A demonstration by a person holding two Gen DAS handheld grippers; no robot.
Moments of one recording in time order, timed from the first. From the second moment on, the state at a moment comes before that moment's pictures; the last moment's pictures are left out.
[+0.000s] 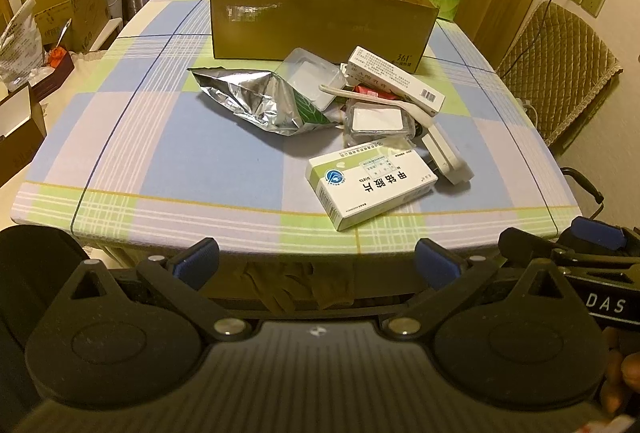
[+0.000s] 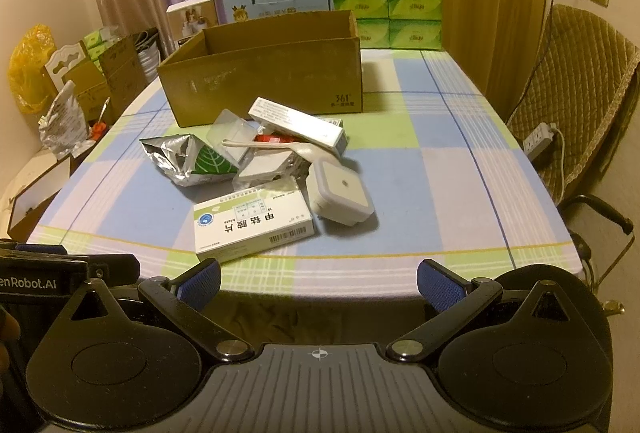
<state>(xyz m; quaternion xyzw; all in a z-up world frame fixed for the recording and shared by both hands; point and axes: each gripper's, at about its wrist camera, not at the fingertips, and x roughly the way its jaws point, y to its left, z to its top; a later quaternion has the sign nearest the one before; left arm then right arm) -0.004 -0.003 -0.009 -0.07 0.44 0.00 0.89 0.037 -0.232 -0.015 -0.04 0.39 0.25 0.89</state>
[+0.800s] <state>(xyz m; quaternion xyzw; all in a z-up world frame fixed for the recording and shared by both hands) -0.002 -0.005 -0.009 -0.07 0.45 0.00 0.89 0.039 -0.232 -0.016 -0.04 0.39 0.25 0.89</state>
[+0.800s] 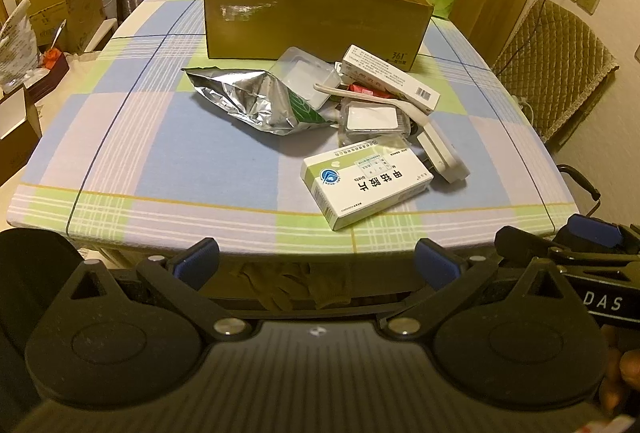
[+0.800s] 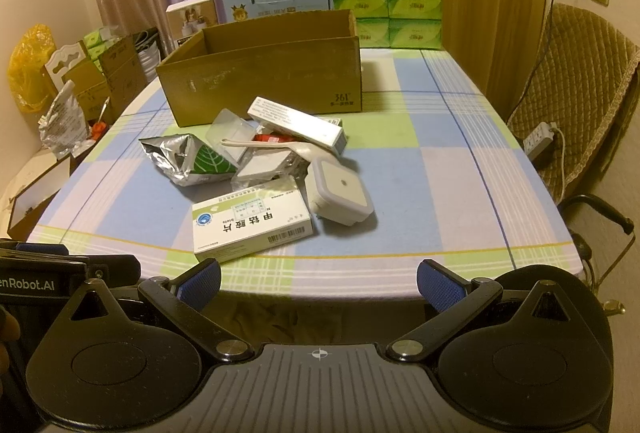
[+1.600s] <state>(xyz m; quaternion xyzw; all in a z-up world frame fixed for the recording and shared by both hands) 0.008 -0.006 -0.008 -0.06 0.43 -0.05 0.90 0.054 -0.240 -0.003 -0.11 0.35 0.29 0.88</state>
